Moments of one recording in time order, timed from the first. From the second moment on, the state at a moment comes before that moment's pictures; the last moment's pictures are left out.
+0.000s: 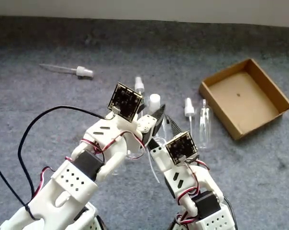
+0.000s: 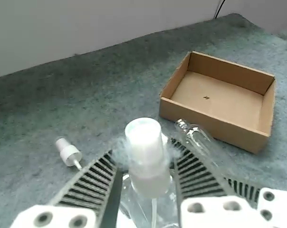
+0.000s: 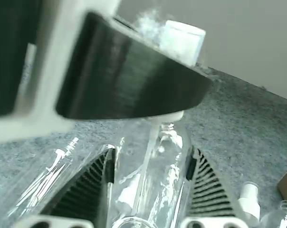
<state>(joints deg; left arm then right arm) 31.4 -51.4 59.2 23.5 9.9 -29.5 -105.7 94.8 34.9 10.7</state>
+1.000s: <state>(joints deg) 32.0 -56.7 59.4 32.7 9.7 -28.9 -104.9 95.3 35.6 10.5</state>
